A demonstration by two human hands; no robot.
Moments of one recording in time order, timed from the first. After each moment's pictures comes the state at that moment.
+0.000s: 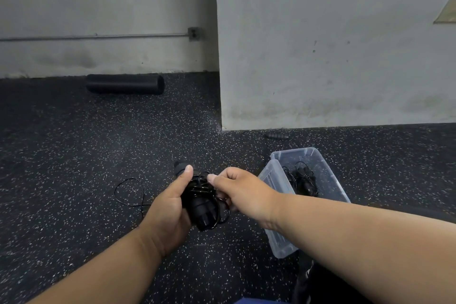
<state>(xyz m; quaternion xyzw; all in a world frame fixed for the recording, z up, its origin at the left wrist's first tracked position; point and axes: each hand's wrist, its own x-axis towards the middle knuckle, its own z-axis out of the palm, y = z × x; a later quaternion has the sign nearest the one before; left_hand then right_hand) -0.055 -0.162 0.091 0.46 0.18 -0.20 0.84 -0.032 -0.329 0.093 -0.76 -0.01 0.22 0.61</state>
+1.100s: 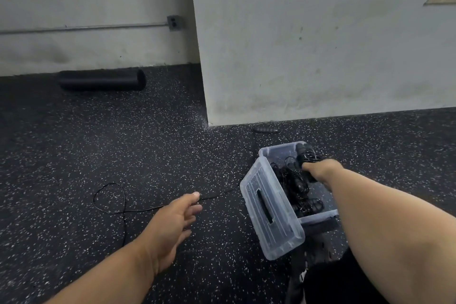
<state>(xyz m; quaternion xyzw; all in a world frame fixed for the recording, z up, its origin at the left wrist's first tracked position) -0.026 -0.187 0.046 0.68 0.21 -0.26 0.65 0.079 -0.579 -0.017 -0.84 0.38 0.15 0.37</state>
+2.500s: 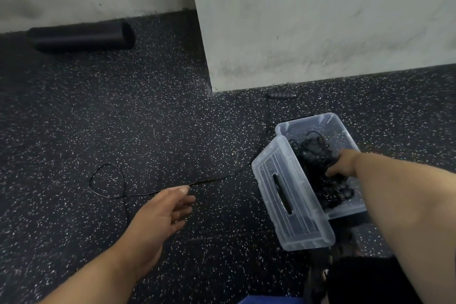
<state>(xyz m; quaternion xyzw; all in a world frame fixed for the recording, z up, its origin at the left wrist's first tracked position) 0.058 -0.162 -0.009 0.72 0.25 -0.26 0.59 0.163 -0.628 -0.150 -0.89 0.25 0.37 0.09</state>
